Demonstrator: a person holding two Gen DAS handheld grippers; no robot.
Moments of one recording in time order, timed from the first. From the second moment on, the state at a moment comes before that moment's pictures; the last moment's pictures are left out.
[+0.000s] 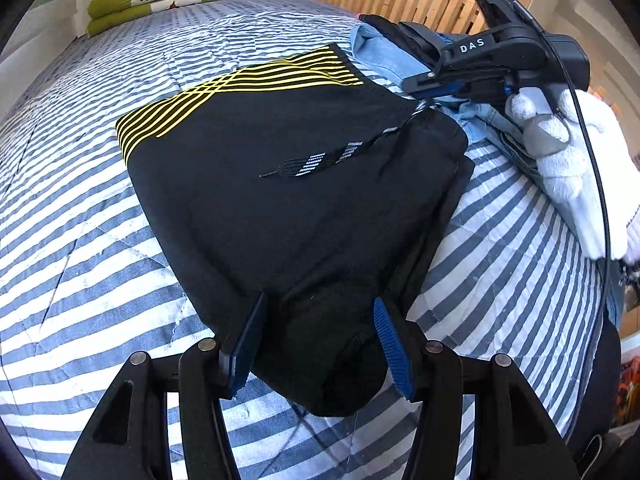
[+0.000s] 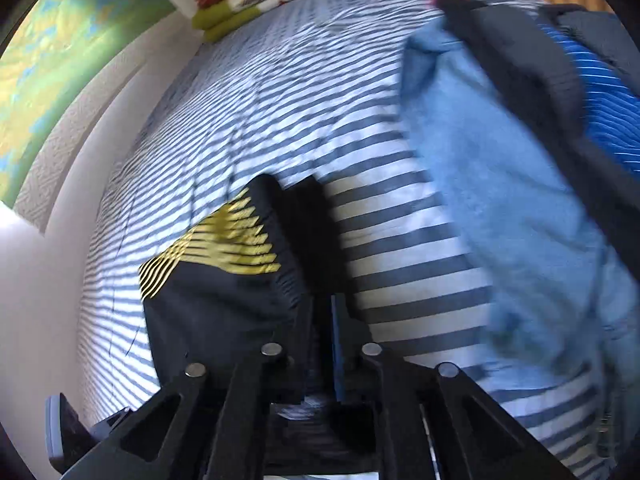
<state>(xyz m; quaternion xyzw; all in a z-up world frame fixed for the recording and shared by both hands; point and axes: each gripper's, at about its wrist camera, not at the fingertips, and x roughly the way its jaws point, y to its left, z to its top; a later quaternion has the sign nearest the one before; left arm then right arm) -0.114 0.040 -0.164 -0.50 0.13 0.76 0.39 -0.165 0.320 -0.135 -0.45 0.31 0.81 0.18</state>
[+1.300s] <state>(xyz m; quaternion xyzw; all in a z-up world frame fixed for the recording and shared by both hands) -0.158 0.027 -0.133 -0.48 0.11 0.77 0.40 -0.252 0.261 -0.100 -0.45 0.17 0.87 0.09</state>
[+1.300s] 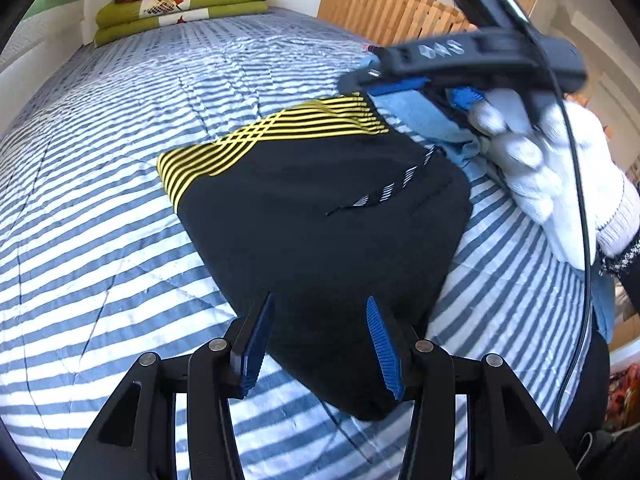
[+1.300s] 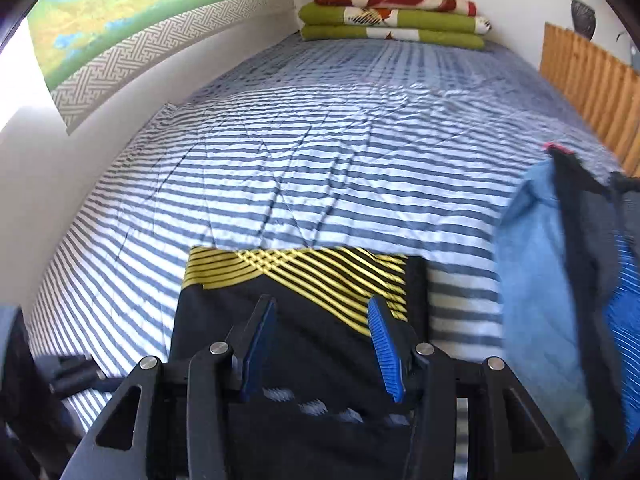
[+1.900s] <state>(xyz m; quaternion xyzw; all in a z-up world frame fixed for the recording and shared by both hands) -0.262 -0.014 -0.141 -0.53 -0.01 0.81 0.27 -0.218 0.317 -0.108 -0.47 0.22 0.85 0.10</state>
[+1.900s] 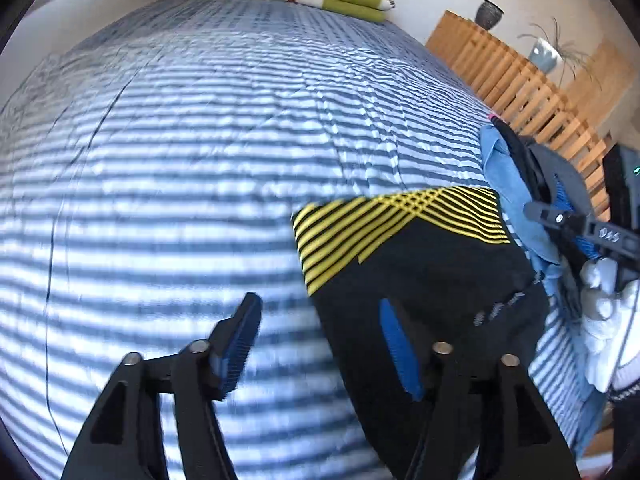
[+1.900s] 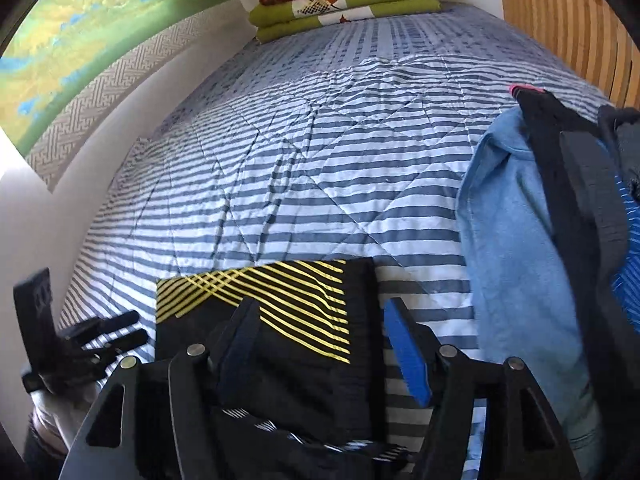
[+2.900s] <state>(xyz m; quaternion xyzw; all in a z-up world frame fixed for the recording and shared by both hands) -0.277 0.021 -0.174 -0.55 -0.08 0.80 0.24 -0.225 0.329 -0.173 -0.51 0.30 0.81 0.00</state>
